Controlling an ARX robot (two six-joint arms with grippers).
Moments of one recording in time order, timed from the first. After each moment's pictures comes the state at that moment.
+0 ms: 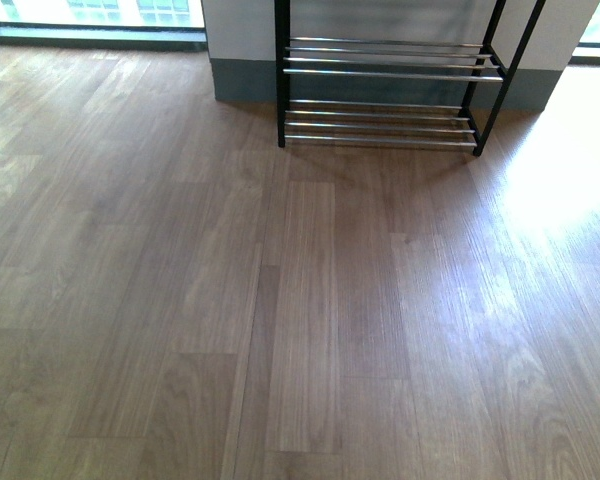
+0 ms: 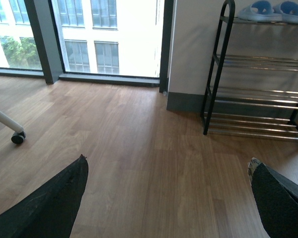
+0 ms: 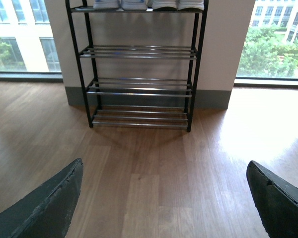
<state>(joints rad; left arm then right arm) 0.00 0.02 0.01 0.00 0.00 -0.01 0.00 0.00 0.02 0.00 0.00 -0.01</state>
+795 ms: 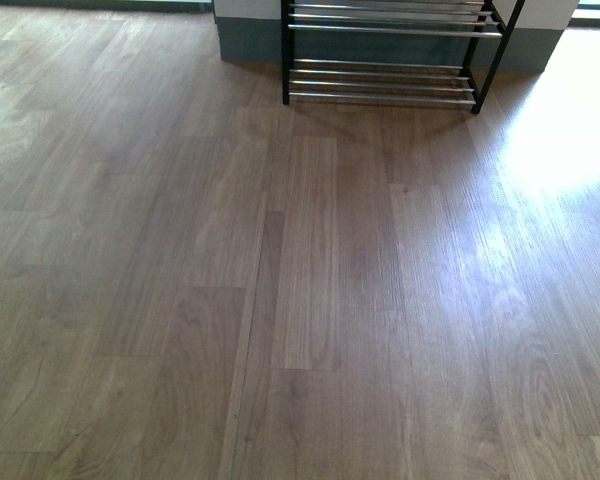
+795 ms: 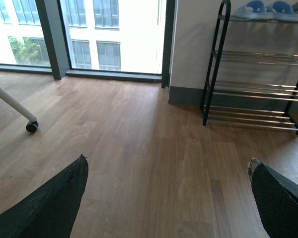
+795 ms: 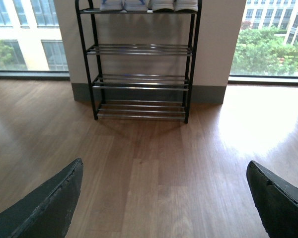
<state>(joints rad) 0.00 0.02 0.01 0.00 0.00 -0.01 0.00 0.00 0.02 0.00 0.00 -0.01</state>
